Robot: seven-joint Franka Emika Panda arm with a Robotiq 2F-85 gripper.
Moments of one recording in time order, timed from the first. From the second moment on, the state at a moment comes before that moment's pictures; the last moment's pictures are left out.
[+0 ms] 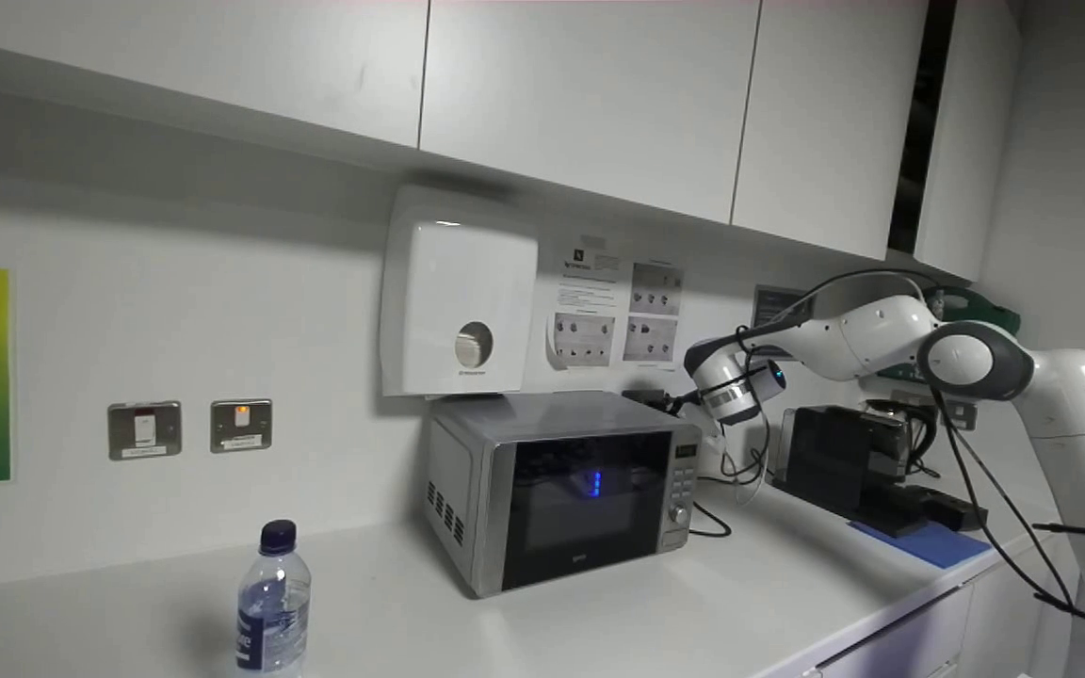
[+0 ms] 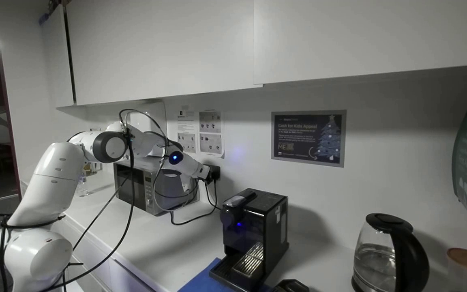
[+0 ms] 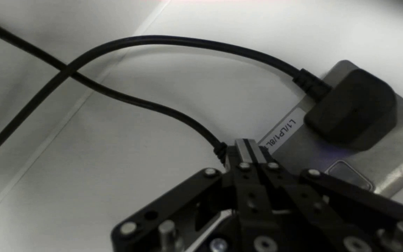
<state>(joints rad) 0.26 0.44 -0.04 -1.72 1.38 3.20 -0.45</state>
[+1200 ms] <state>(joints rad) 0.48 0.14 -0.37 -2.18 0.56 3.05 0.20</state>
